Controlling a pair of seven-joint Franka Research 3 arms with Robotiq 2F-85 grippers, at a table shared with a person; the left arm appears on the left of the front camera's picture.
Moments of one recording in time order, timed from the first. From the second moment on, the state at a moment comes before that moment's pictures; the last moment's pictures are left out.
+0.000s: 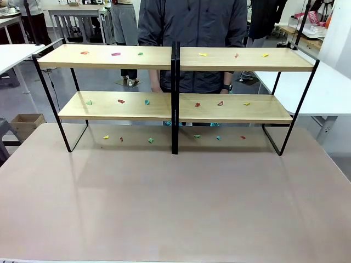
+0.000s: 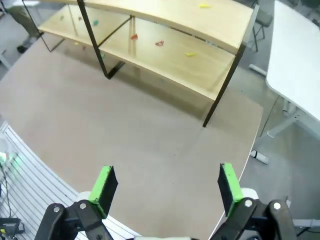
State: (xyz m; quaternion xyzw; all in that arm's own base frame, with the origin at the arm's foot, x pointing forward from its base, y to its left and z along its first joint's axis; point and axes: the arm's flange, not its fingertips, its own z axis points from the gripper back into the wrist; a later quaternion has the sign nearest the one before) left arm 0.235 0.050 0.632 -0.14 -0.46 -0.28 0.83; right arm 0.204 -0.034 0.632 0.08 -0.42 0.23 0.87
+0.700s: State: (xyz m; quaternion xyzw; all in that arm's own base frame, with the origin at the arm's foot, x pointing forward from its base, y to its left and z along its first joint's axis) left arm 0.240 0.053 0.648 -0.25 -0.52 -0.34 0.74; right arm 0.215 -0.034 0.645 0.11 -0.44 0.23 0.86
